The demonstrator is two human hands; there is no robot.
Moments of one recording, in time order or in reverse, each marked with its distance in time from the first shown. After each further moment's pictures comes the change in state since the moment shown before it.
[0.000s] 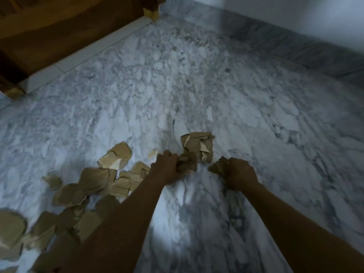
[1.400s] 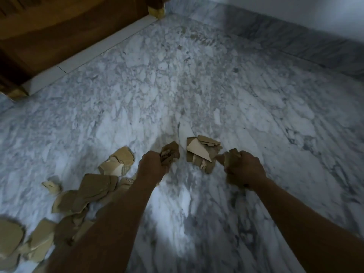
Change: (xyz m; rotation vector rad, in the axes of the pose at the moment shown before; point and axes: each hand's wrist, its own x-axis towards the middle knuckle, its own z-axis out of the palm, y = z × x) left_hand 0.017 -0.044 -0.011 -0.201 0.299 -0.222; right_hand 0.042 -0.009 -0.024 0.424 -0.015 0.238
